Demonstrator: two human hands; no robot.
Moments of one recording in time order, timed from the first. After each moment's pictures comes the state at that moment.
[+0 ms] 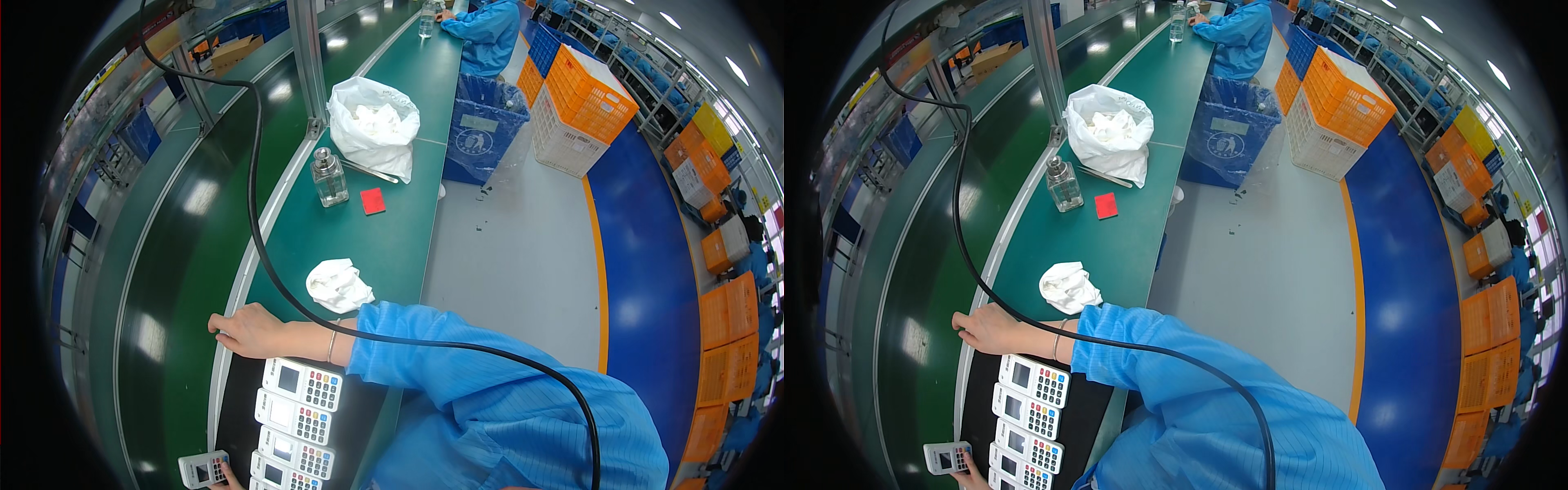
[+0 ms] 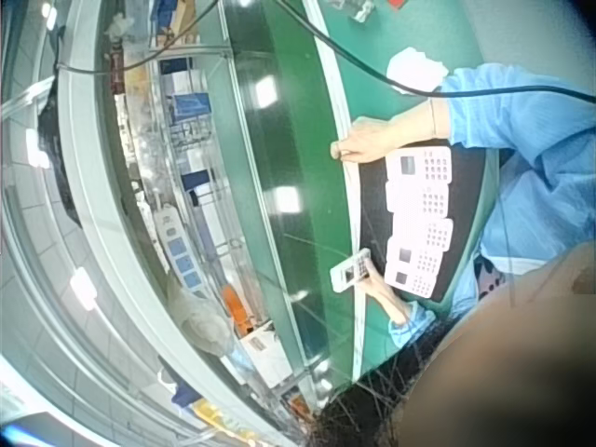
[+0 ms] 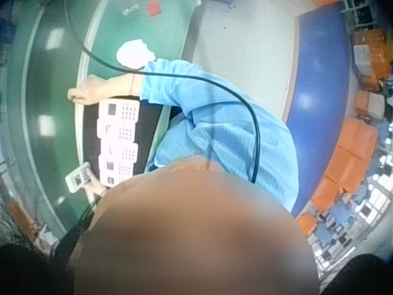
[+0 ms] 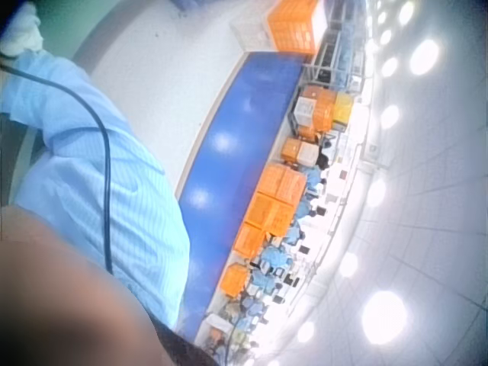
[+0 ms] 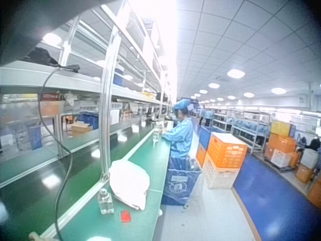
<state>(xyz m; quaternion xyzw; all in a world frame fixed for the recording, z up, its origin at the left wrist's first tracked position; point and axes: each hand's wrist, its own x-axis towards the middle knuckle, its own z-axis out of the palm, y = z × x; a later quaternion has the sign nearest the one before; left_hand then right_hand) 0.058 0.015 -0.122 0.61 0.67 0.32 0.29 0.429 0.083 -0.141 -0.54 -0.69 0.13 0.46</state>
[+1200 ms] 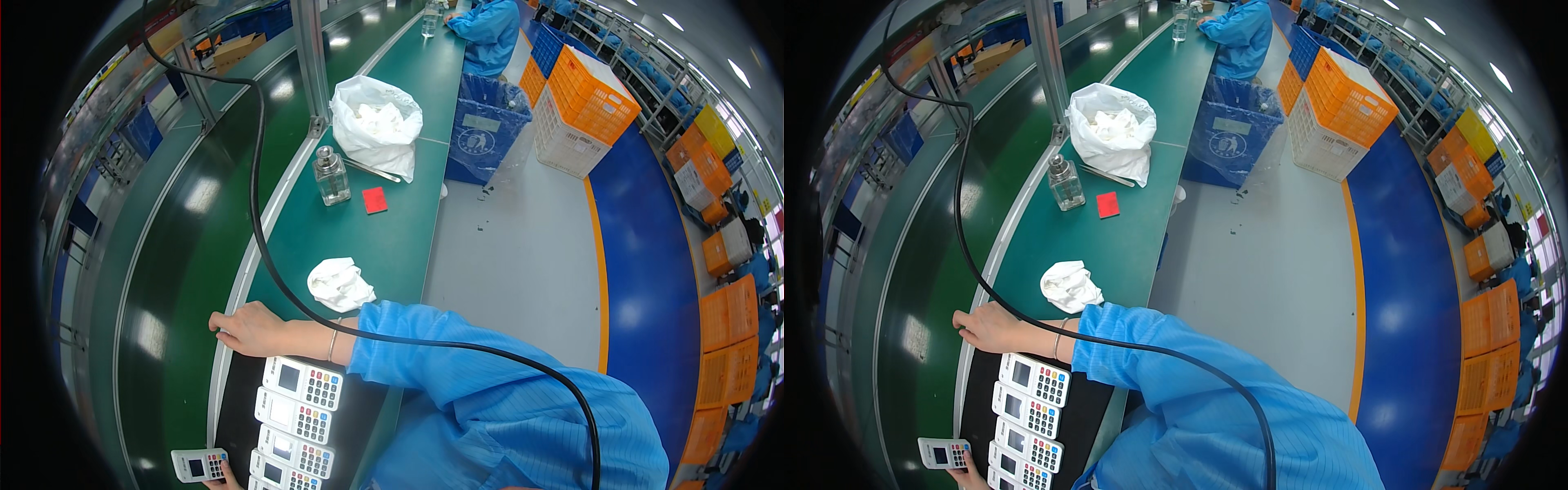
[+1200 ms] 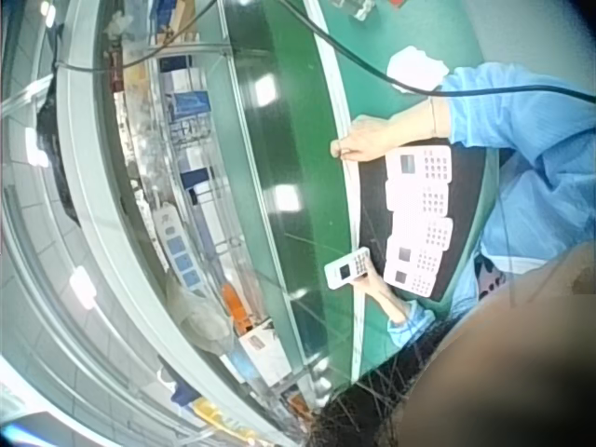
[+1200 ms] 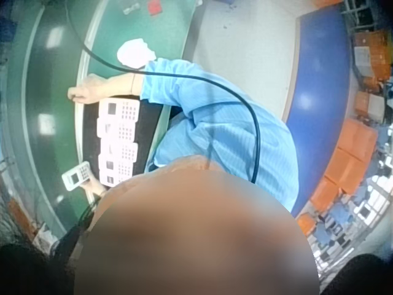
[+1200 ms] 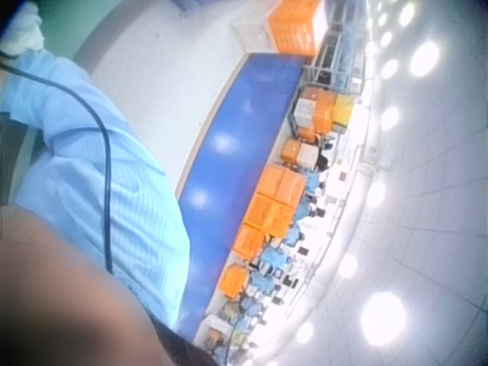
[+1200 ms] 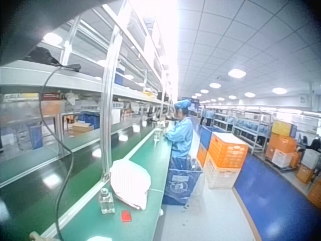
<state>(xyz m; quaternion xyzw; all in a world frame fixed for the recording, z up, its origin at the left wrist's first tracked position) 0.067 0.013 -0.119 0.60 0.63 0.40 0.29 0.429 0.083 -0.142 -0.53 -0.69 0.13 0.47</state>
